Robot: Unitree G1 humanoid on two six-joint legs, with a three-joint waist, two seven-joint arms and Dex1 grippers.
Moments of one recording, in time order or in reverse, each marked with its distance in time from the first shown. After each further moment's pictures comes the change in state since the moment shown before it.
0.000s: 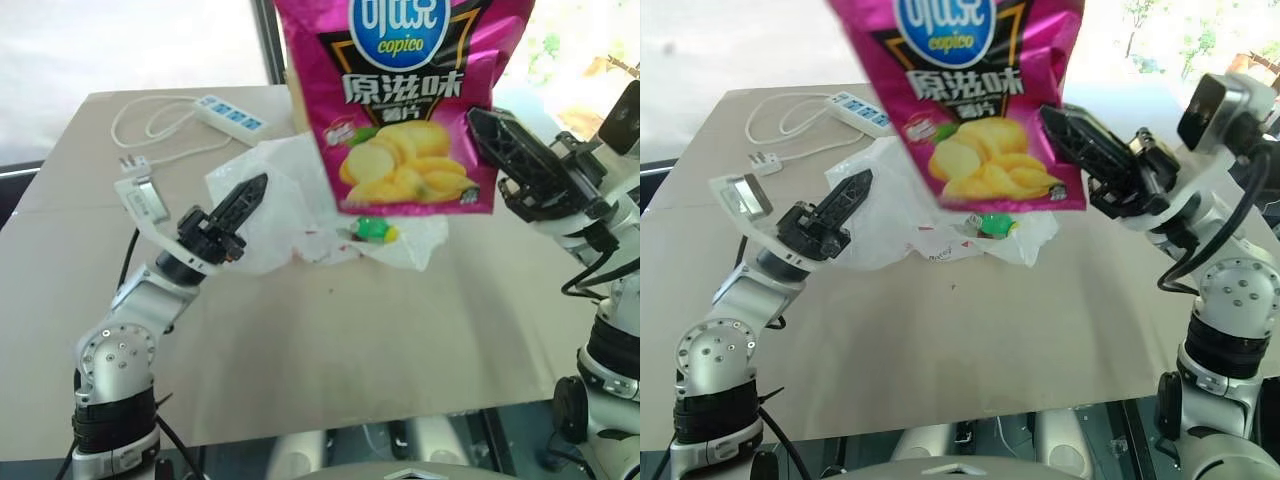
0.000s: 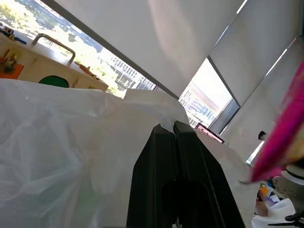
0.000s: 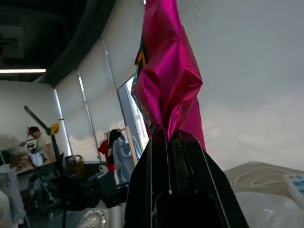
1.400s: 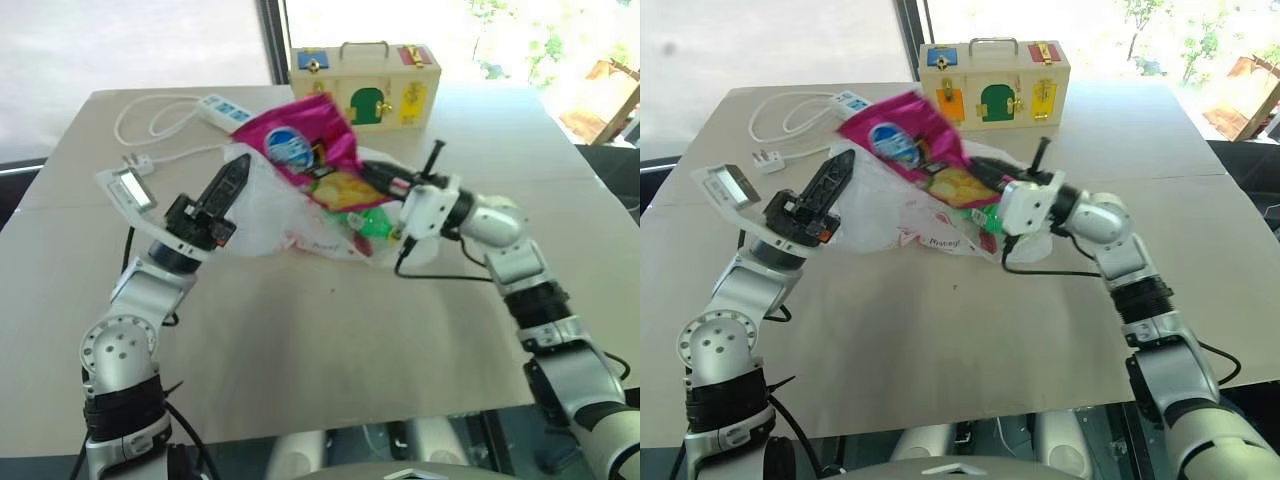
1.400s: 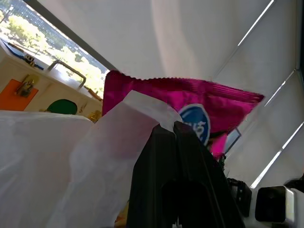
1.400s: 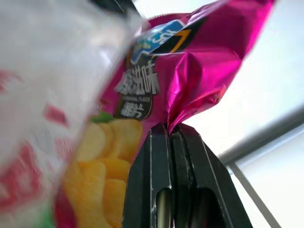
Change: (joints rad) left arm -0.064 -0.067 0.059 0.037 -0.041 0.008 0.047; right arm -0.152 0.095 0.577 0.689 -1.379 -1.453 -0.004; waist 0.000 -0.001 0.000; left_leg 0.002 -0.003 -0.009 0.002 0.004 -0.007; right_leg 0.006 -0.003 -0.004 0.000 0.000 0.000
